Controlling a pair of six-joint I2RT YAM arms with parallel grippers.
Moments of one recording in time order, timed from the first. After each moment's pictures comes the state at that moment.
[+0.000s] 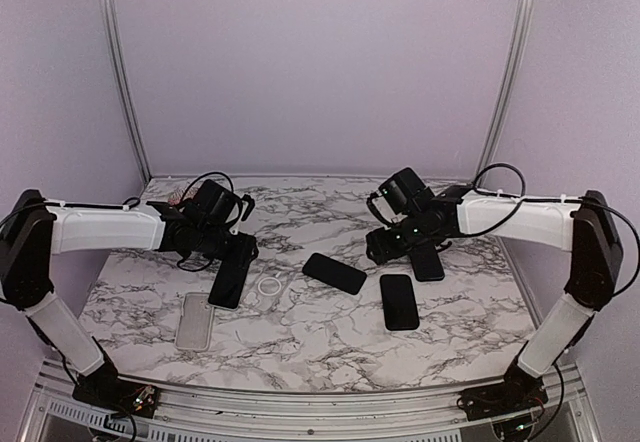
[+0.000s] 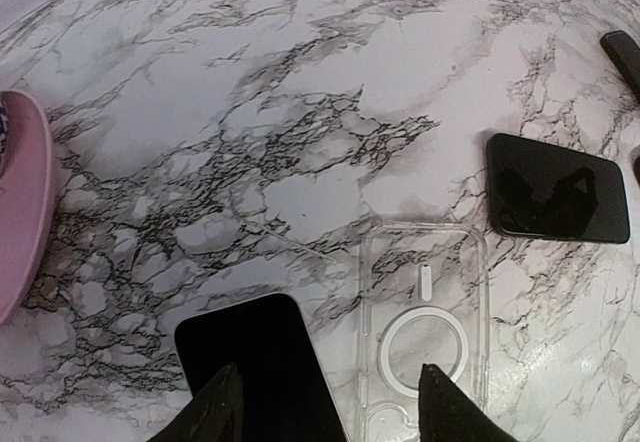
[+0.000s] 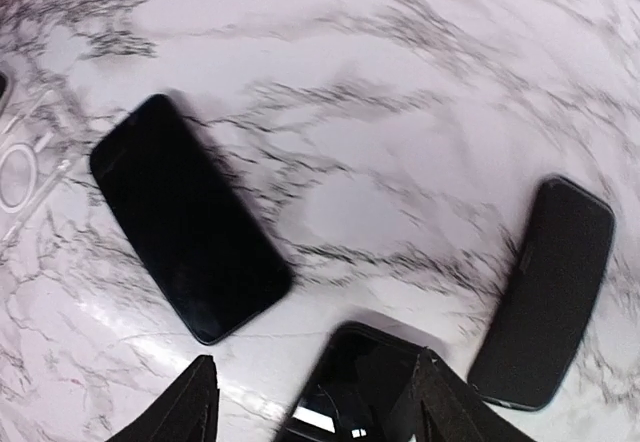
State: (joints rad) left arm -0.67 1.59 1.00 -0.29 -0.11 -0.24; right arm 0.66 1.61 1.16 -0.58 0.12 0.25
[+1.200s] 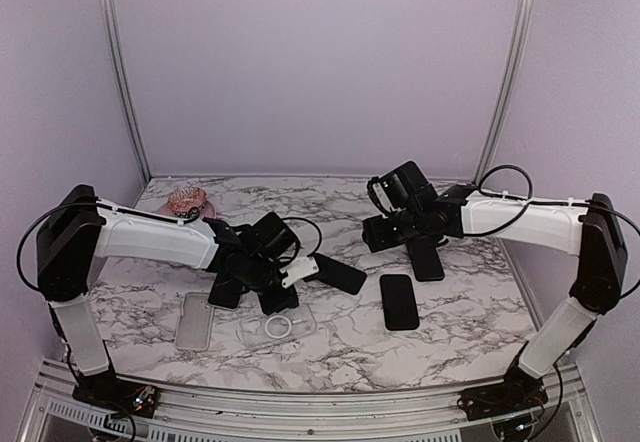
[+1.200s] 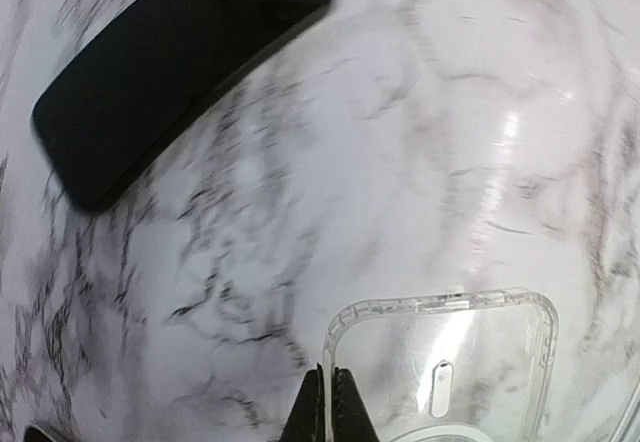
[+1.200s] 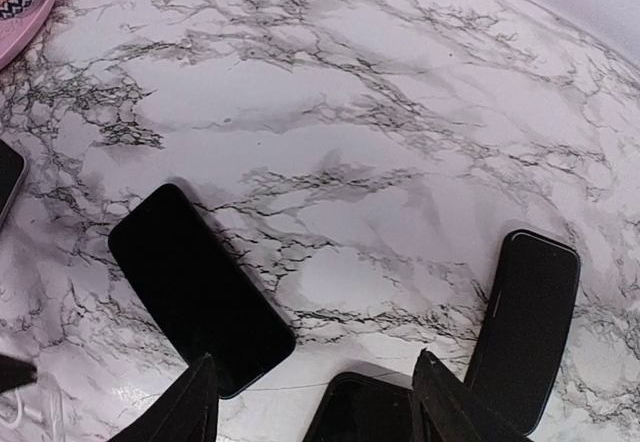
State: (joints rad) left arm -0.90 1.87 1.18 -0.43 0.14 0.21; right arm 0.74 1.63 1.21 -0.44 0.22 0.28
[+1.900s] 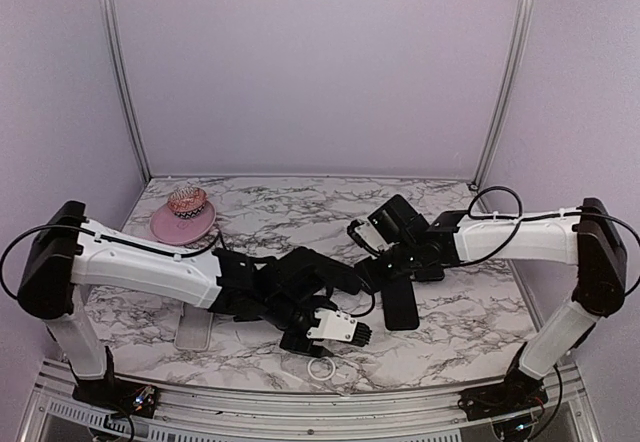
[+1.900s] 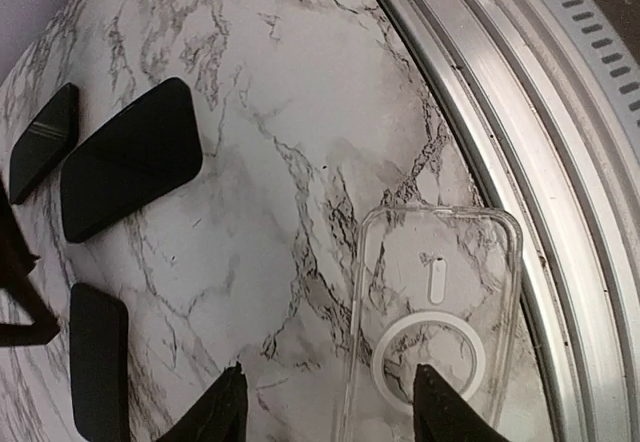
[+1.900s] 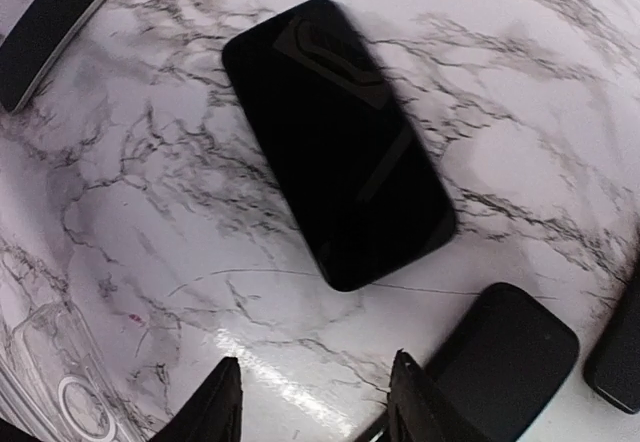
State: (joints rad) left arm -1.24 1.84 1.23 -0.36 0.16 0.73; right arm 0.81 1.60 1.05 -0.45 0.03 0.24
